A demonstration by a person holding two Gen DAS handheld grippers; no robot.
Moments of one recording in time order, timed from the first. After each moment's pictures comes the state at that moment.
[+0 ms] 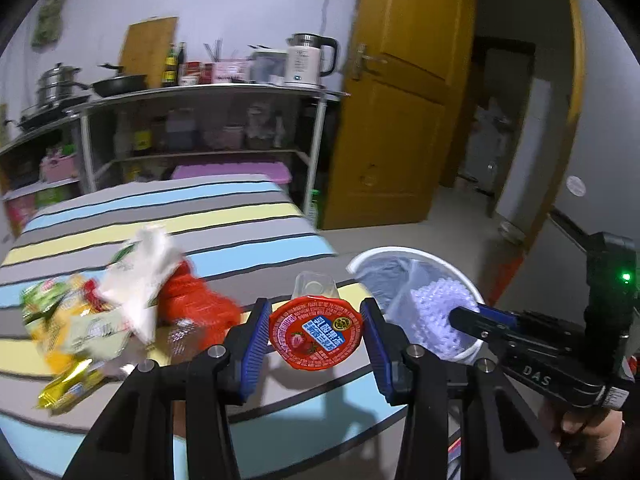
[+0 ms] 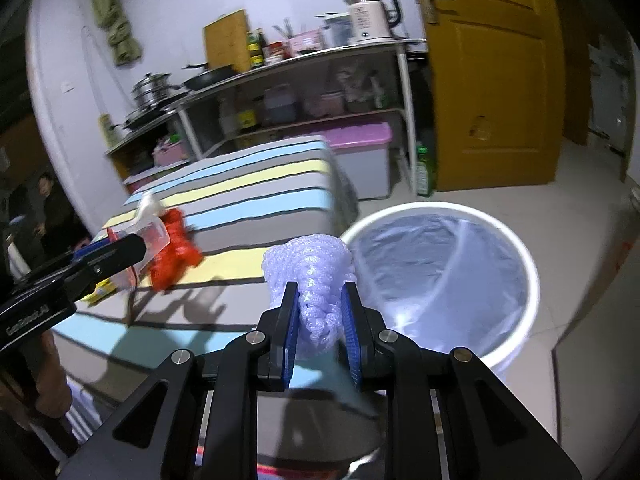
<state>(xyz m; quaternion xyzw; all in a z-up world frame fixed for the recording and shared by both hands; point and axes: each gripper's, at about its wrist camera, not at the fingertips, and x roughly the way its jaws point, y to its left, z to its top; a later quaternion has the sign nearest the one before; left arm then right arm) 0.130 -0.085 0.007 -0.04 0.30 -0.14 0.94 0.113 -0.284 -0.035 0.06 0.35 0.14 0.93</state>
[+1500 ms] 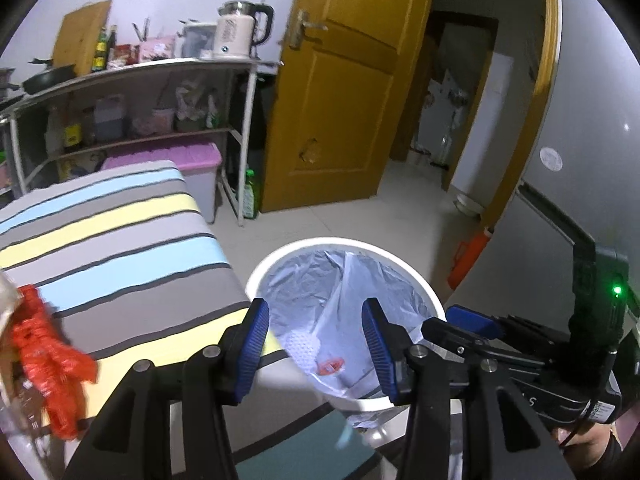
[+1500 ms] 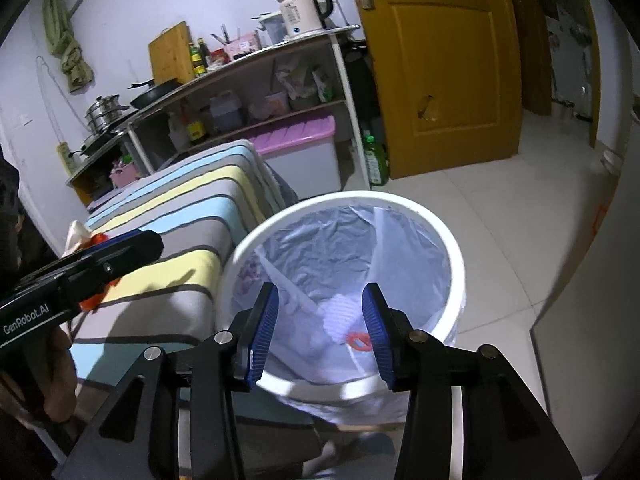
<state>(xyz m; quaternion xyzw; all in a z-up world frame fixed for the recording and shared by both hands) 0.192 -0.174 -0.018 -0.03 0.33 -0.23 0.92 0.142 -0.360 -0.057 0.09 0.36 0.09 0.93</state>
